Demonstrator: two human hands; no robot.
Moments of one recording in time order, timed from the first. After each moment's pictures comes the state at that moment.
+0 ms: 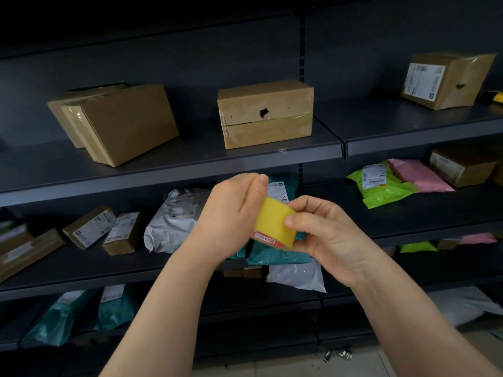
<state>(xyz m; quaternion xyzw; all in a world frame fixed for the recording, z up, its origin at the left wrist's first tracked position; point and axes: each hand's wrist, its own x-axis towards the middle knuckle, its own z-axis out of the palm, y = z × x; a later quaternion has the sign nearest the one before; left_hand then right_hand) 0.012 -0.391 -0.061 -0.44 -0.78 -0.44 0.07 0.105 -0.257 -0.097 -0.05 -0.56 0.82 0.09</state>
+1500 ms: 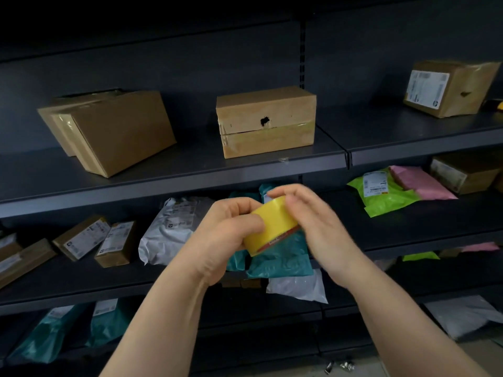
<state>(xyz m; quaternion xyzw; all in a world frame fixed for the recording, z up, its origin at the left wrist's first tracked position) -0.004 -0.395 -0.066 -0.30 -0.70 -0.60 -0.24 0.068 -0.249 -0.104 -0.02 -0.77 0.58 0.27</state>
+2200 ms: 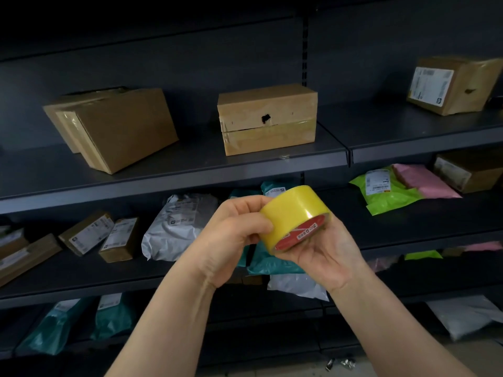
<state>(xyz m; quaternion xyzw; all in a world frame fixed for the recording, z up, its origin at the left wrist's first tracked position) 0.007 -0.393 -0.069 -0.33 -0.65 -0.62 -0.27 0.073 -0.248 -0.119 -0.13 -0.29 0.95 0.06</state>
